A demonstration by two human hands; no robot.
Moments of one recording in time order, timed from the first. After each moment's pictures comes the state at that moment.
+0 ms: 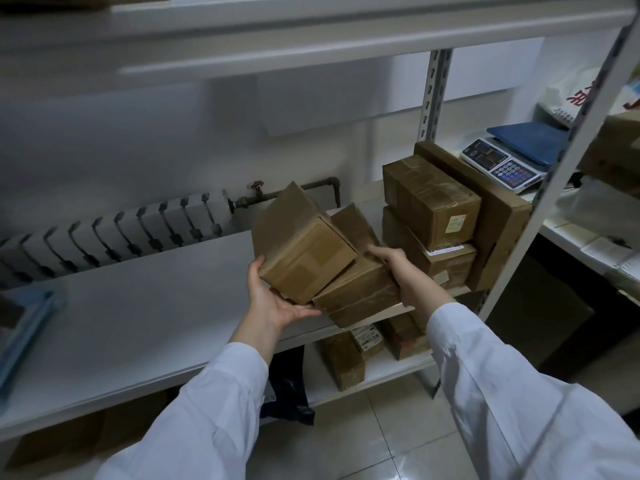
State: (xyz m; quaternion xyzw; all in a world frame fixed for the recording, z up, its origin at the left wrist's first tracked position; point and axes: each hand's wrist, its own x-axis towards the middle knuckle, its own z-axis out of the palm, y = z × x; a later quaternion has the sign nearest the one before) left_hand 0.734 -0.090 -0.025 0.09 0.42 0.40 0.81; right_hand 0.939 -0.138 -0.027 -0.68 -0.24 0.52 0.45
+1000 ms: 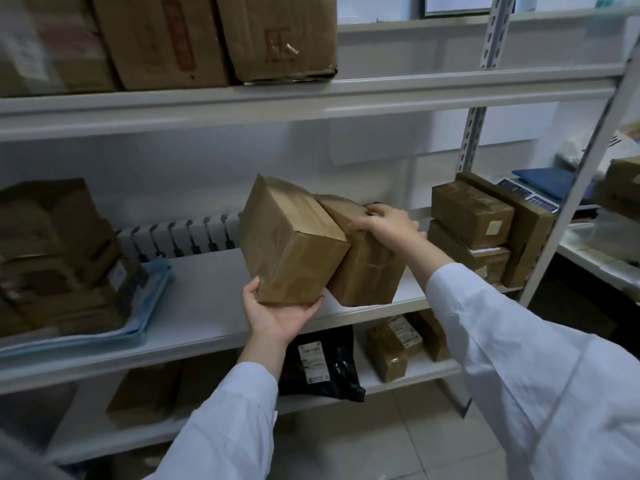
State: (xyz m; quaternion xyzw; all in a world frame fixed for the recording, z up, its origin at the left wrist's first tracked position) left_hand 0.539 -0.210 0.013 0.09 0.20 0.52 0.83; right_hand 0.736 -0.218 0.113 -0.77 -0.49 0.23 0.34
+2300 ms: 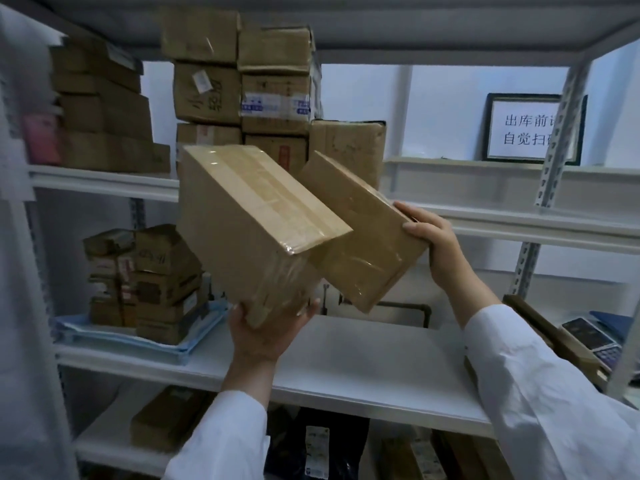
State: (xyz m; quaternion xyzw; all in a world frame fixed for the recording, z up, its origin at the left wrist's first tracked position) left_hand 0.526 -0.281 0.091 0.35 -0.07 0.60 0.72; right_hand 0.771 -0.273 0.241 -0.31 -0.68 0.30 0.59
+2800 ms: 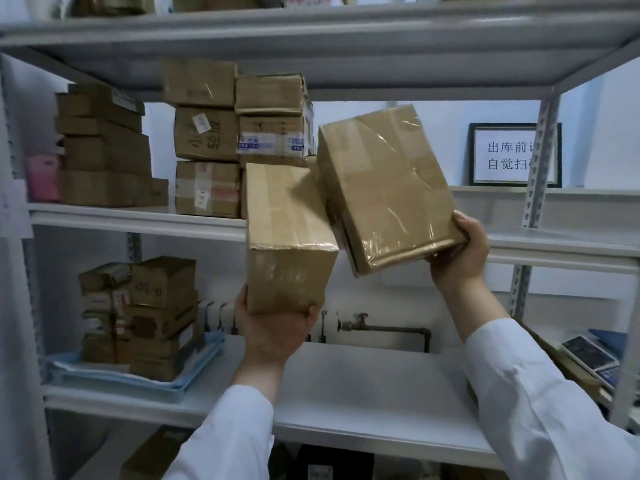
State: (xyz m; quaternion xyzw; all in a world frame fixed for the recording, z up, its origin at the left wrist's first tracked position) left_hand 0.530 -0.260 0.154 0.36 -0.06 0.59 0.73; right_hand 0.775 -0.282 0.267 -0.16 -0.45 0.42 0.77
